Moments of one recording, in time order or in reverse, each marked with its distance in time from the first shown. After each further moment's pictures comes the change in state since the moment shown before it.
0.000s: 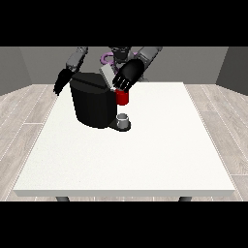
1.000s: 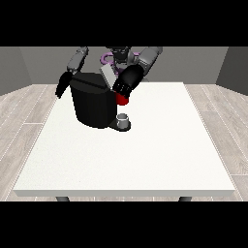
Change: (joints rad) left arm -0.001 0.032 -0.033 -0.001 -0.080 0.089 -0.075; right arm 0.014 0.010 0.010 -0.005 0.008 -0.009 -0.024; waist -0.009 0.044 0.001
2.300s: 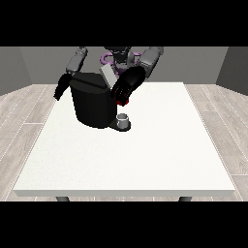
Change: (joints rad) left arm -0.023 0.059 -0.014 -0.010 -0.078 0.084 -0.105; right arm -0.039 -0.011 -0.002 -0.001 0.022 -0.016 0.011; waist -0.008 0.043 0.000
